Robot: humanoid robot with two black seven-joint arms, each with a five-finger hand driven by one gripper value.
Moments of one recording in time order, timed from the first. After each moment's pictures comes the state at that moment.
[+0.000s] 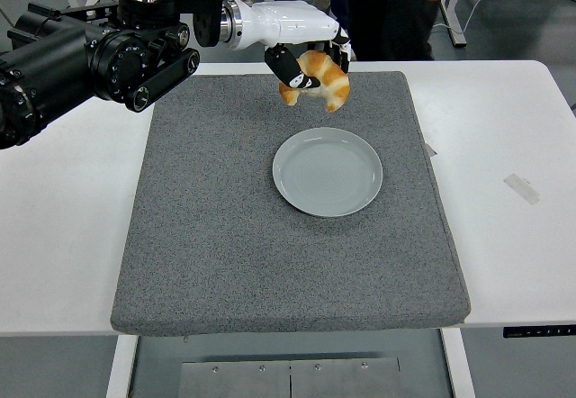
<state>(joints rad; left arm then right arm) -1.56 0.00 0.37 -0.46 1.07 -0.05 -0.61 -0.12 0.00 0.09 0.14 -0.13 0.00 0.25</state>
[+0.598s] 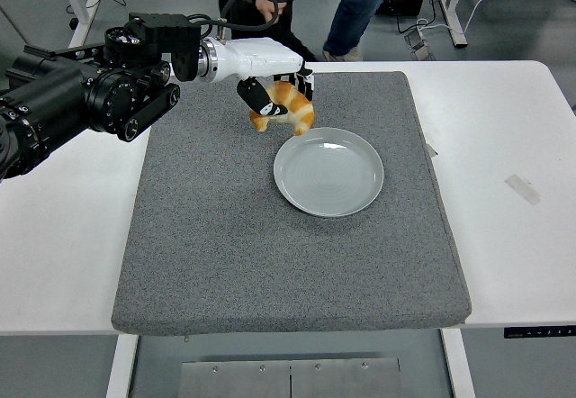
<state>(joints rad) -1.45 0.00 0.40 -0.38 1.07 -0.02 -0.61 -0.12 0.00 0.09 0.14 -0.13 0.00 0.25</state>
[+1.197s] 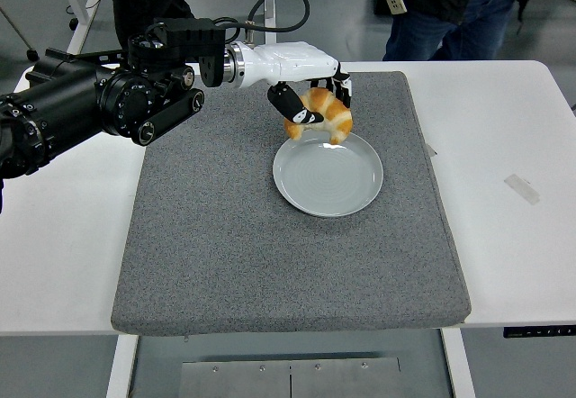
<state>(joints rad) -1.46 0.00 0.32 -0.51 1.06 -0.02 -0.61 -0.12 0.00 0.09 0.14 -0.13 0.00 0.25</state>
